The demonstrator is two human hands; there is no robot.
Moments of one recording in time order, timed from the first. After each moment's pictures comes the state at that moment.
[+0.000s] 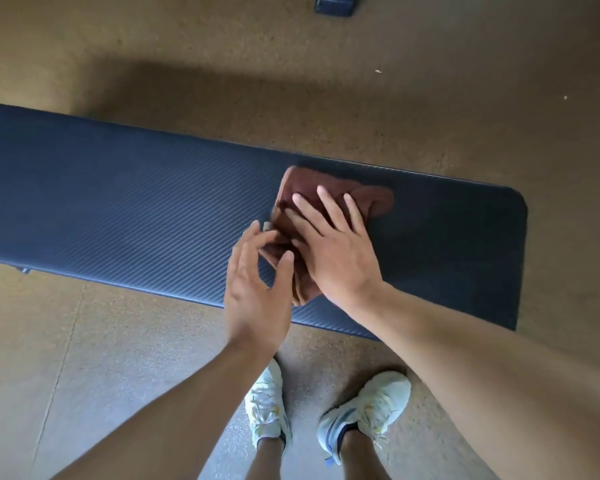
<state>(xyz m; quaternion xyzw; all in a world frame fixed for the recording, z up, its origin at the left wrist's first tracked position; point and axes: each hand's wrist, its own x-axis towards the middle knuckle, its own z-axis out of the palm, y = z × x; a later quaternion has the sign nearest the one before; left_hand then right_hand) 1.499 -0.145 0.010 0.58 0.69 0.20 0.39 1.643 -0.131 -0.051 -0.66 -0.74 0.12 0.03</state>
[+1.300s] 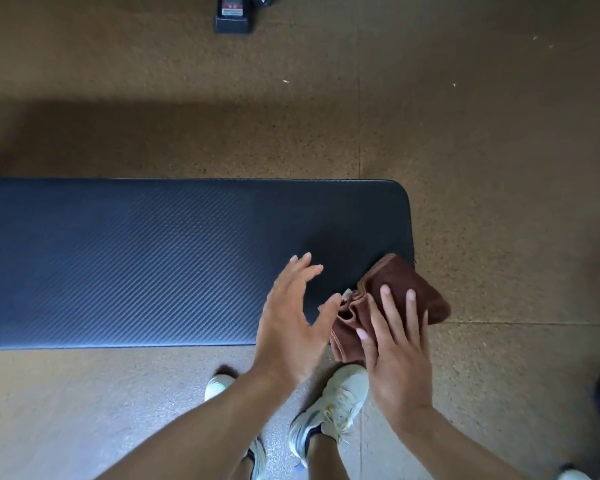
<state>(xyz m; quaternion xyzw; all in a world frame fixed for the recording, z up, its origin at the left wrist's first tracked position) 1.616 -0.204 0.001 0.70 0.51 0.11 0.50 1.741 -0.352 -0.057 -0.85 -0.51 0.13 0.04</state>
